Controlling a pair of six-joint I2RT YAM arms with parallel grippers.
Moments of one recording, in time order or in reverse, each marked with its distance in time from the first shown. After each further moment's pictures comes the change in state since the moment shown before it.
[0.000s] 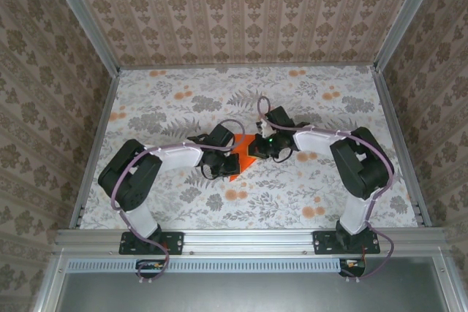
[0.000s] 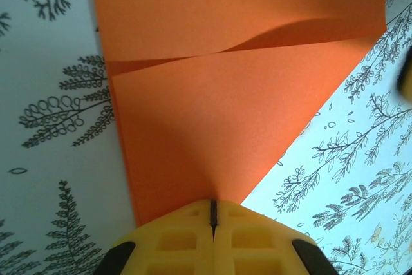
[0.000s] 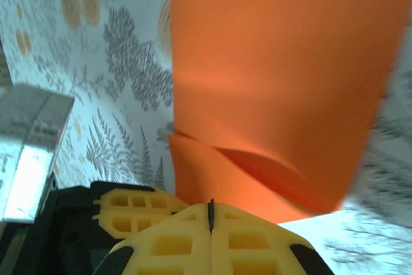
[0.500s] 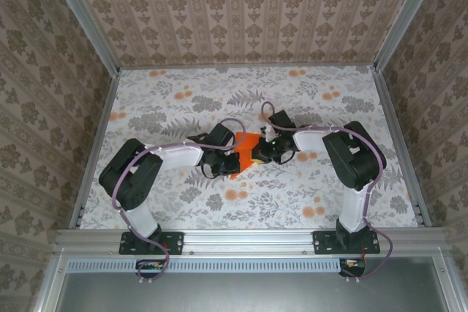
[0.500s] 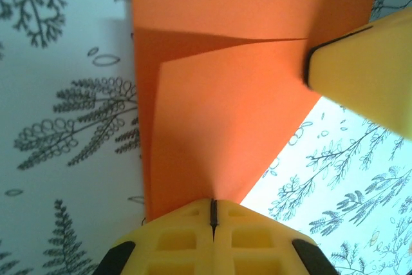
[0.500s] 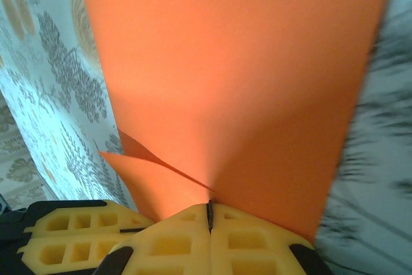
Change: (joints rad) left arm 0.009 0.008 0.005 0.019 0.005 0.019; right arm -0.082 0.084 -0.033 0.042 -0.054 0.041
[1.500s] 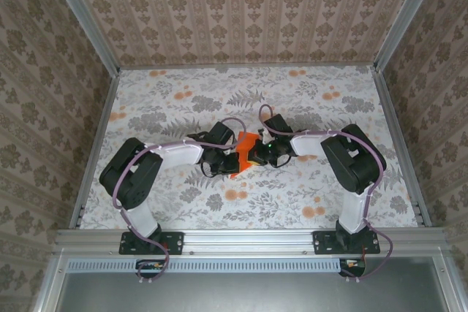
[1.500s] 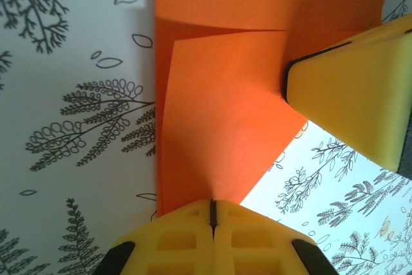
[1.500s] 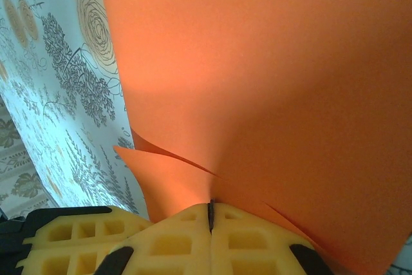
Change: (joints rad) left arm 0.008 0.004 0.026 -0.049 0.009 0.063; right arm 0.079 -0.022 -0.035 0.084 0.050 0.123
